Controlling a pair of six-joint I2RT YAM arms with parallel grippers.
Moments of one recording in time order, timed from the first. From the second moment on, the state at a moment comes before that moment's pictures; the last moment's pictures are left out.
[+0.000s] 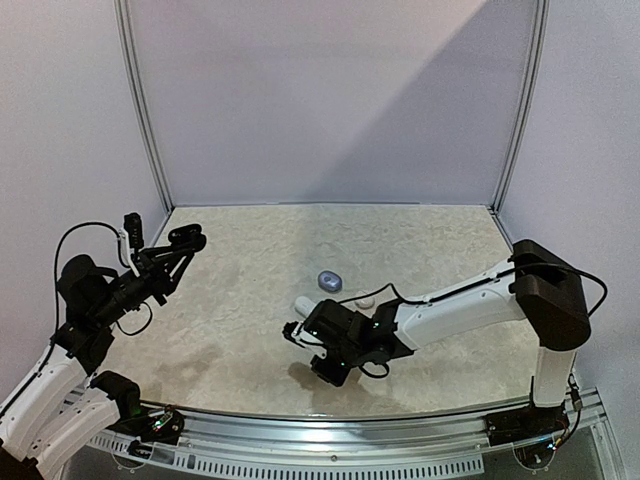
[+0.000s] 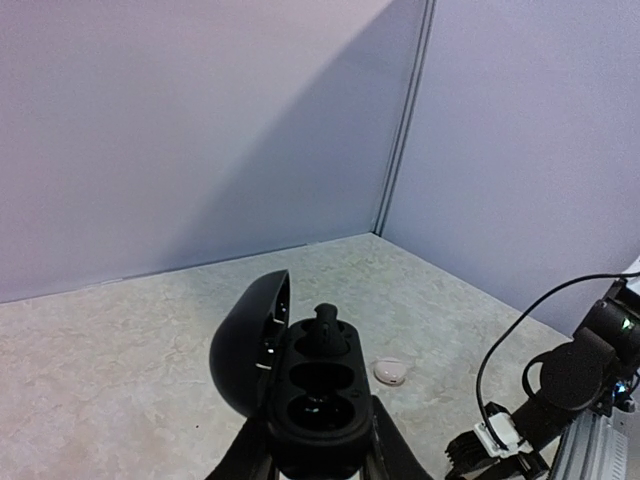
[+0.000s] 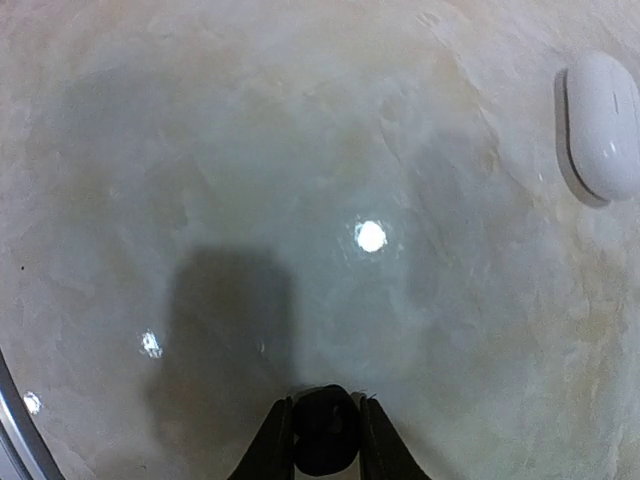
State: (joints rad) left arm -0.24 0.50 0.31 0.25 0.47 -0.24; right arm 1.23 1.97 1.19 -0.25 0.12 0.11
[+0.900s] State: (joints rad) left arm -0.24 0.51 0.30 0.30 0.57 -0.26; right arm 1.07 1.92 1.42 -0.64 -0.10 0.06
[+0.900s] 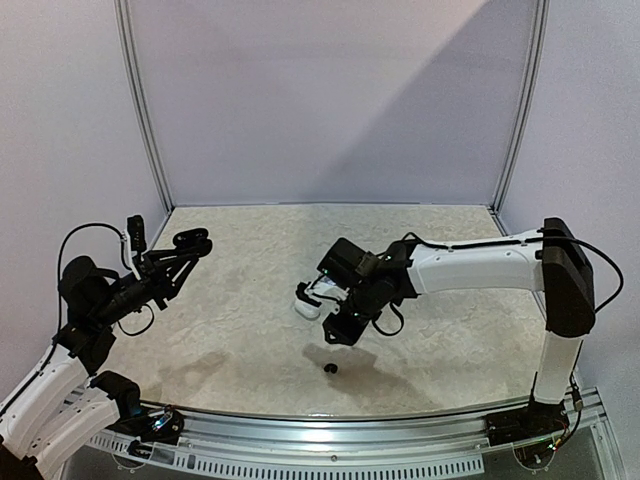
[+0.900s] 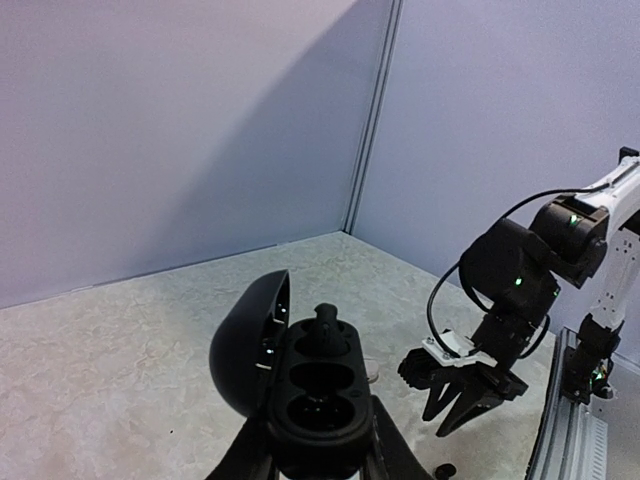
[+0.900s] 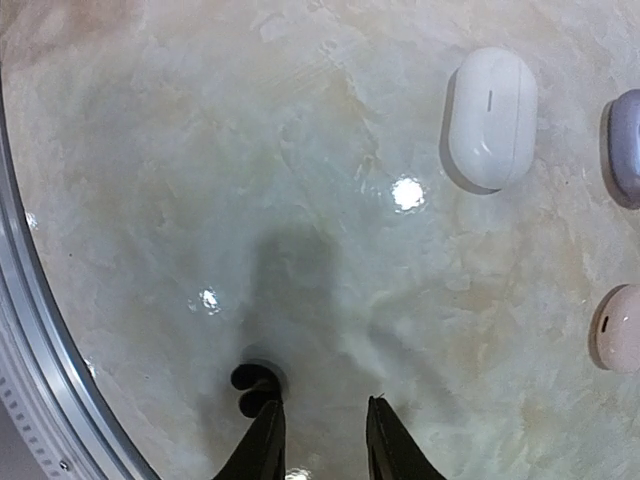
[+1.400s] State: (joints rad) left arm -0.24 0.51 0.30 0.30 0.57 -0.25; right arm 1.06 2.04 1.43 -0.69 -0.16 -0.05
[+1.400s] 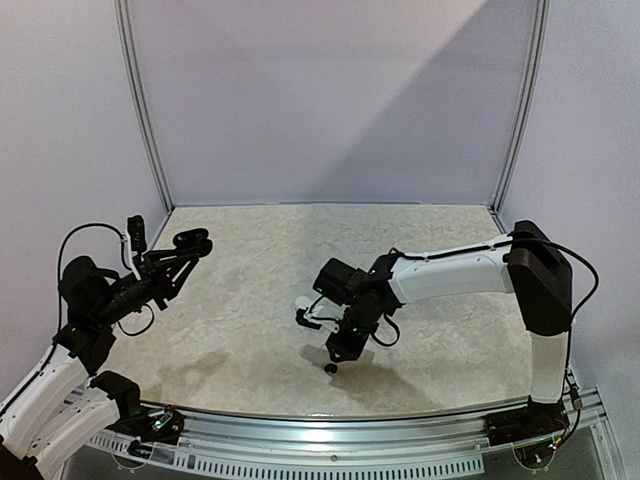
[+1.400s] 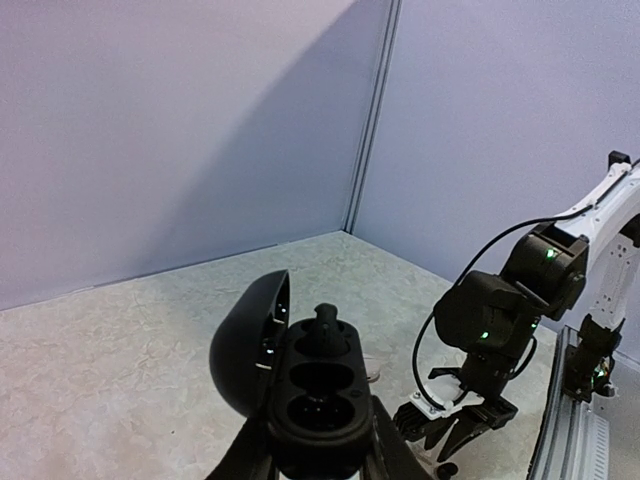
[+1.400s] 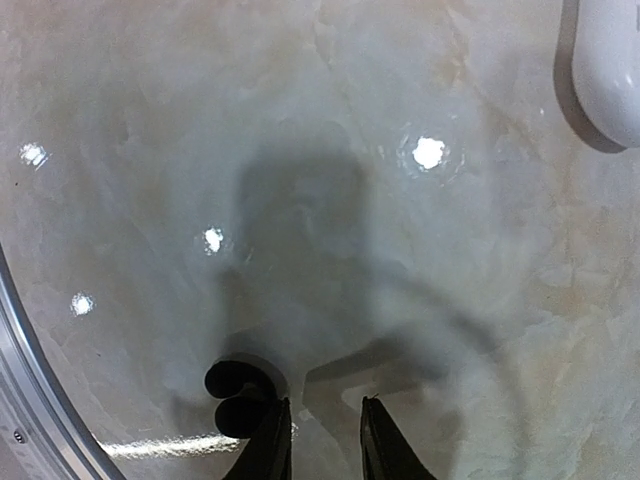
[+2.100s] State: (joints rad) left arm -0.24 0.51 0.30 0.30 0.57 -0.25; right arm 1.06 2.04 1.42 -0.66 -0.21 -0.03
